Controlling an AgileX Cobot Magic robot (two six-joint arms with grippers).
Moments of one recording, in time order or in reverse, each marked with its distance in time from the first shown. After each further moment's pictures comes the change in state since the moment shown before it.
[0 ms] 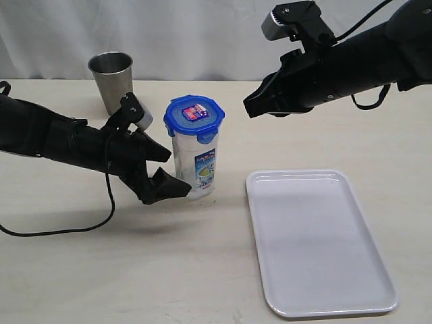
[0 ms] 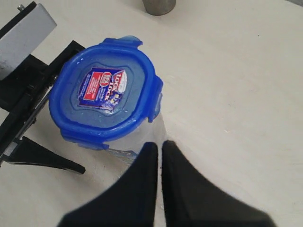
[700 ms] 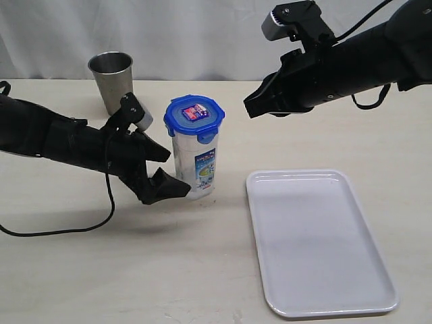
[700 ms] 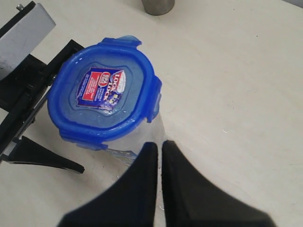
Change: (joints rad) left arm 0.000 0.000 0.000 0.002 -0.007 0.000; right arm 0.000 0.000 0.000 -0.004 -0.005 0.000
